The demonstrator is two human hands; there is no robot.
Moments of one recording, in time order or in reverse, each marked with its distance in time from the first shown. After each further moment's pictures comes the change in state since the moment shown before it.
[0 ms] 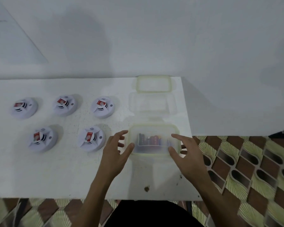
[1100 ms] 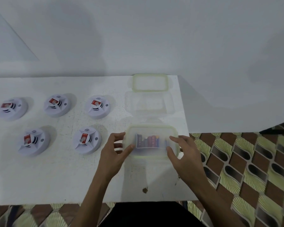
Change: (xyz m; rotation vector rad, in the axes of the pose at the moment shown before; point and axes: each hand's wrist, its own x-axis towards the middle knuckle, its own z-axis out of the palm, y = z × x) left_hand 0.007 -0.001 0.004 -0.242 -0.048 -0.110; right_hand 0.000 0.006 0.009 -0.190 0.100 -0.093
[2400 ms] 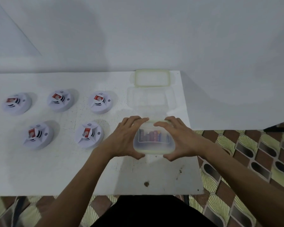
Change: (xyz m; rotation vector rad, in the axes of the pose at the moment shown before) left_hand 0.059 0.005 0.004 0.855 -0.478 0.590; right_hand 0.072 0.000 -0.018 -0.456 -0.675 -0.461
